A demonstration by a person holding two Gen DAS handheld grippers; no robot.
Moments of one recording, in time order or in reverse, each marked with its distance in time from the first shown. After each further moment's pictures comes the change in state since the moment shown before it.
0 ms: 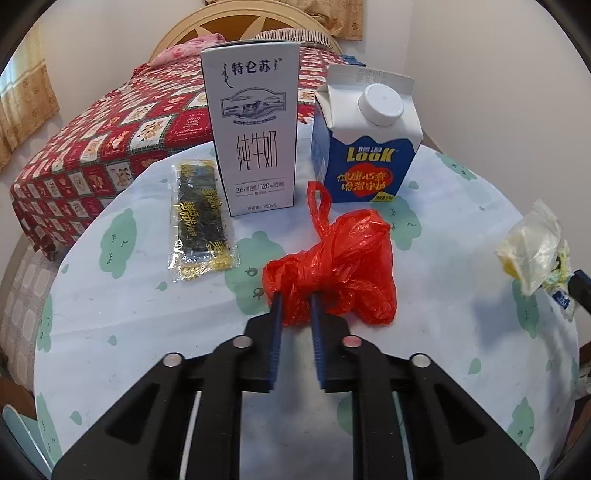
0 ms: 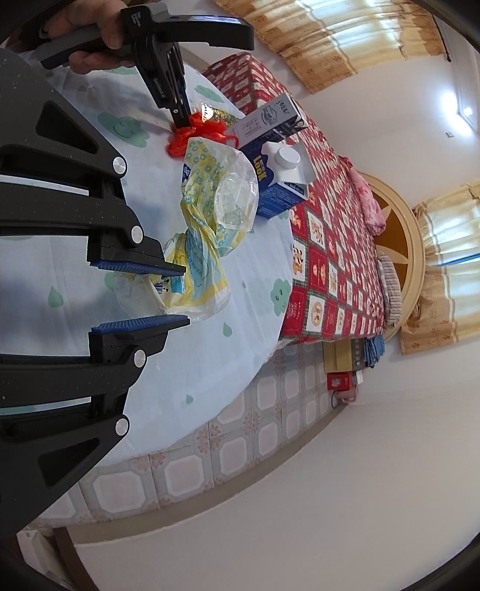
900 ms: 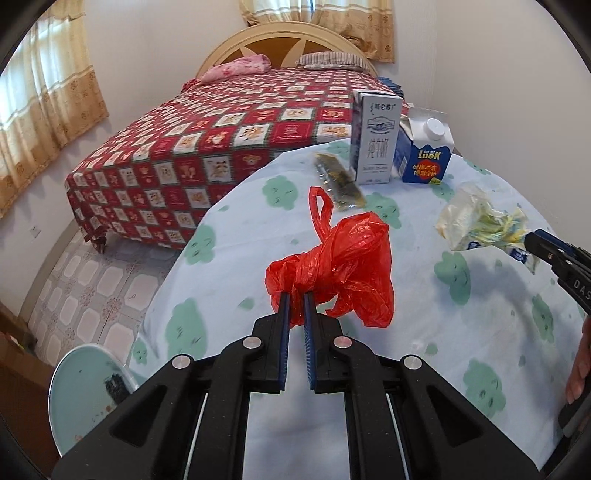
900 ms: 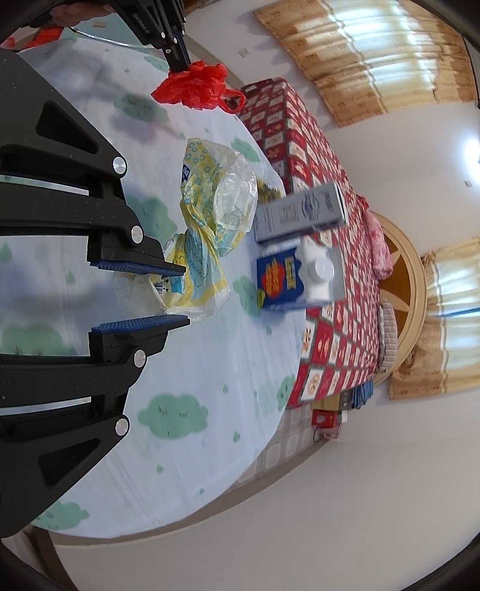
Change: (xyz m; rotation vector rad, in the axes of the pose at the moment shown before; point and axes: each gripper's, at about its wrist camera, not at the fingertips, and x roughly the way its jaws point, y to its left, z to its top) left arm -0.130 0.091 -0.092 -0.035 -0.086 0.148; right arm -0.014 0.117 -0.036 -0.153 -0.007 0.070
